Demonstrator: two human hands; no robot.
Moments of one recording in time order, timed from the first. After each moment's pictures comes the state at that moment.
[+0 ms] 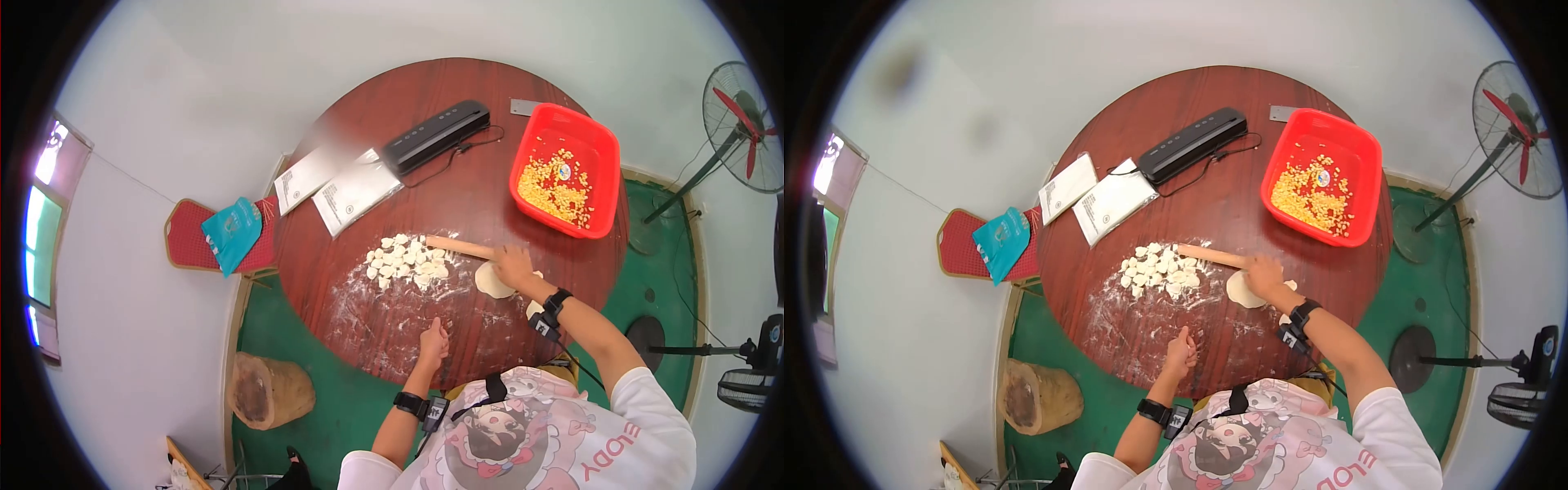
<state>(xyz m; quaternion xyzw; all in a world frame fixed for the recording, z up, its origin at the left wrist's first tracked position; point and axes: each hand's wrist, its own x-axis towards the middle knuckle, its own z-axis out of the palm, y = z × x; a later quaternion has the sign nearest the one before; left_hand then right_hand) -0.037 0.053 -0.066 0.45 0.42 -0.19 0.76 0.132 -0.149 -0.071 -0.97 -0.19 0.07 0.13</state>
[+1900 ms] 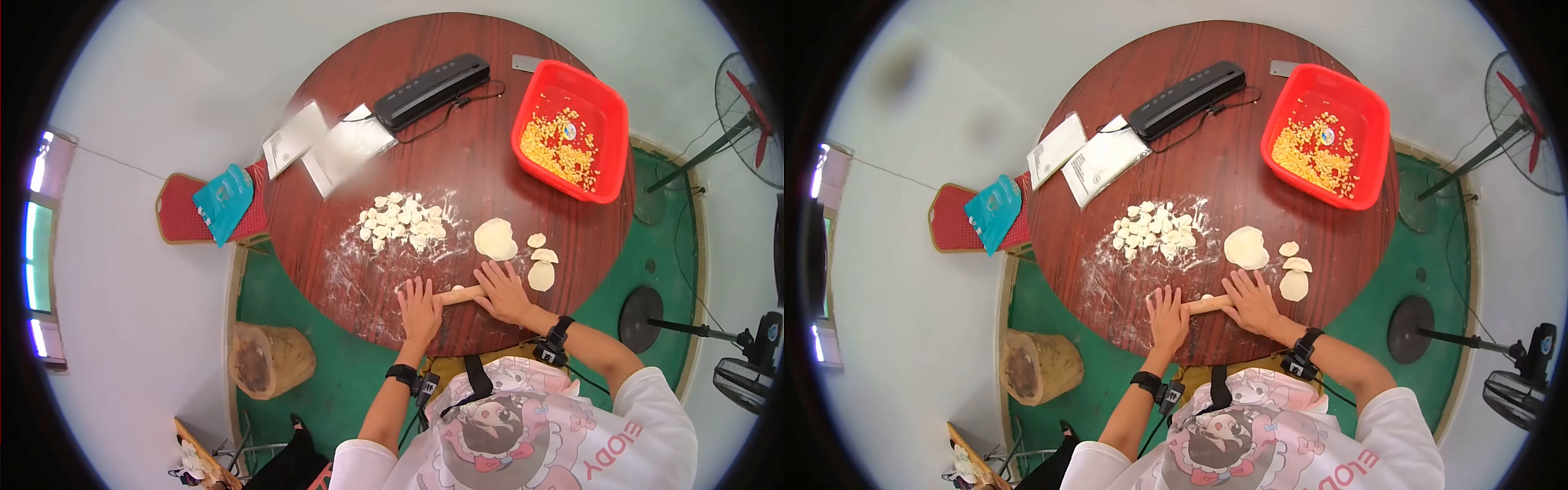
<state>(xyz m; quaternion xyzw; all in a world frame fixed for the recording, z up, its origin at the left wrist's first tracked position) -0.063 0.069 -0.094 0.99 0.04 -0.02 0.14 0.003 -0.150 -0.077 -0.91 -0.36 0.05 0.17</state>
